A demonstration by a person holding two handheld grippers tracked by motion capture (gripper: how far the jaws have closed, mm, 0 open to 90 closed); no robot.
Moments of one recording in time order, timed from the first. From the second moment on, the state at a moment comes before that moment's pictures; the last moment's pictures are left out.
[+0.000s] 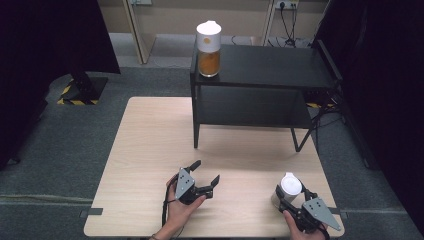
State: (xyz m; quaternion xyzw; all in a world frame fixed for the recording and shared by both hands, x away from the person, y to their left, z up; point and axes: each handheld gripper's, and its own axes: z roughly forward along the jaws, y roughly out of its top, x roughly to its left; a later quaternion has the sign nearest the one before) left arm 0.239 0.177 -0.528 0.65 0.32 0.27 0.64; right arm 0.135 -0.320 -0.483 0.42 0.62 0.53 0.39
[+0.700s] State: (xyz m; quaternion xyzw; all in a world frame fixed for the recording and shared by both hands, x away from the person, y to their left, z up) left arm 0.239 0.177 -0.527 0.65 0.32 0.27 0.64; right arm 0.131 -0.328 -0.465 0.42 0.60 0.55 0.40
